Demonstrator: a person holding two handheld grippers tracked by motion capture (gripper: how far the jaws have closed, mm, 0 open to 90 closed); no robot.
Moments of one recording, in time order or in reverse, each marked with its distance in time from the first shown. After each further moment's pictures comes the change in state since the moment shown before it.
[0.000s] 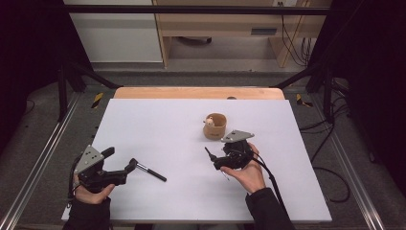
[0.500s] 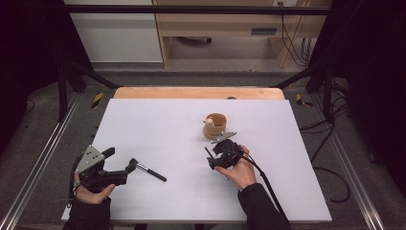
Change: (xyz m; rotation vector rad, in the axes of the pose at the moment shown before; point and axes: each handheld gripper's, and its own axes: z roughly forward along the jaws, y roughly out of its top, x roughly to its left) left arm 0.000 -0.001 0.002 0.008 -0.001 0.006; right arm 0.004 -0.004 0.044 0.197 -0.027 -0.024
